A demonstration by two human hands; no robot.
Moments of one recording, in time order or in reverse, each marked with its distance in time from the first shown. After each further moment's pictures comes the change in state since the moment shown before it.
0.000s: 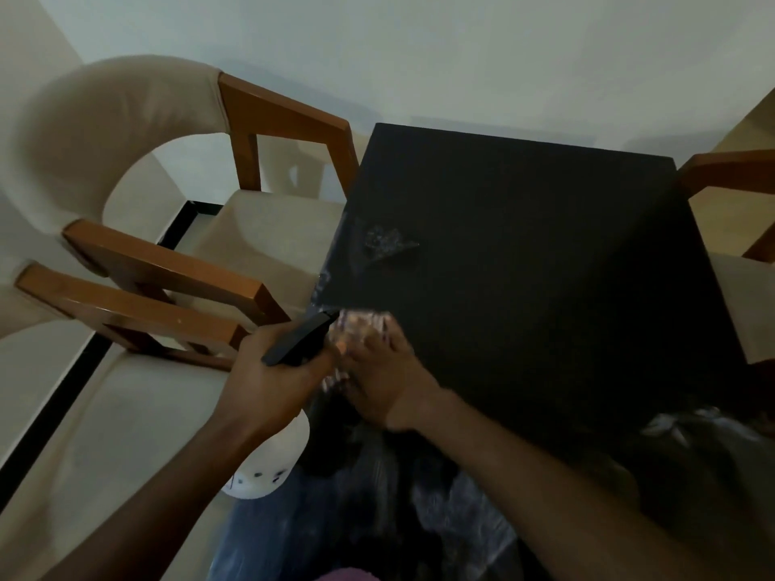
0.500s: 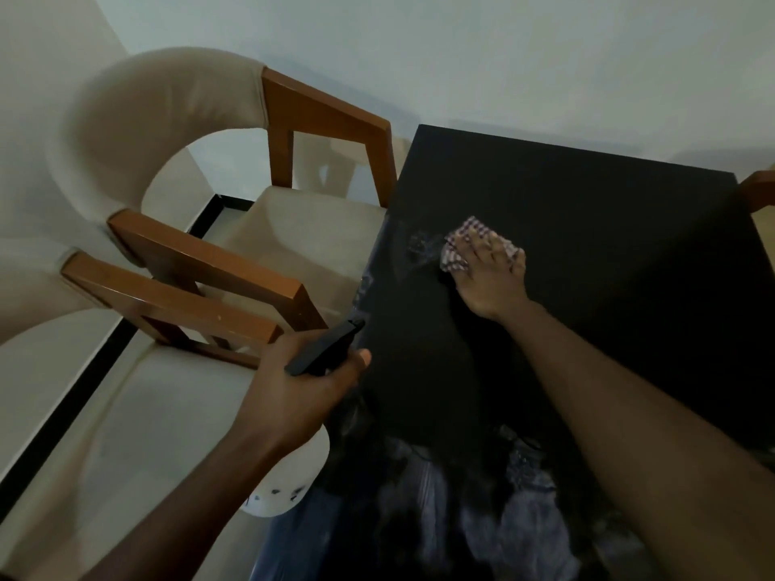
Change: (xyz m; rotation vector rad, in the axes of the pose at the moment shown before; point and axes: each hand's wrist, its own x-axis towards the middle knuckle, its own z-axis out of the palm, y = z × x) left_hand -0.002 -0.014 -0.028 -0.019 -0.003 -0.036; right_hand 0.073 0.141 -0.044 0.141 0.089 0.595
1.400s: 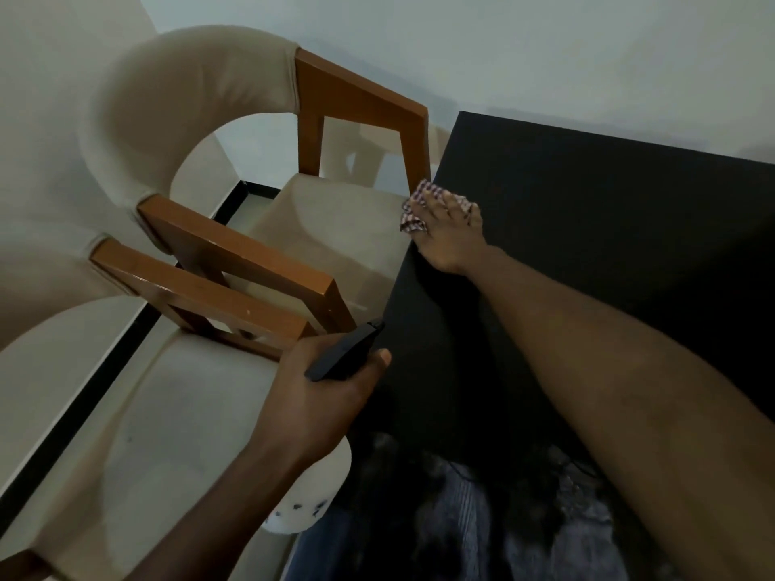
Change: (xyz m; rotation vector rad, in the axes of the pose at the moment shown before) left_hand 0.012 -0.026 -0.012 -0.014 0.013 -0.068; right_hand 0.086 -0.108 -0.001 -0.078 -0.067 -0.250
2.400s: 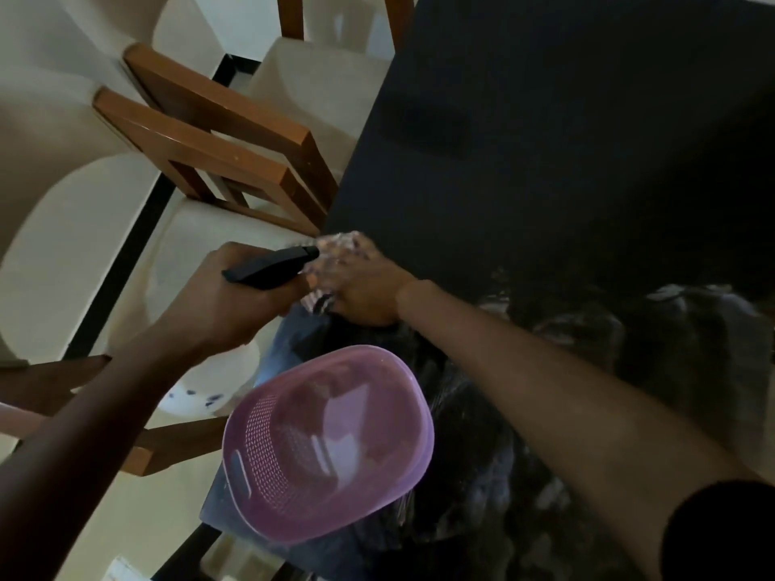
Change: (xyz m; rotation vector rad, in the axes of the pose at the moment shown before) left_hand -0.151 0.041 -0.025 0.275 -0.154 -0.115; right_hand -0.293 -0.105 0.073 -0.137 -0.207 -0.682
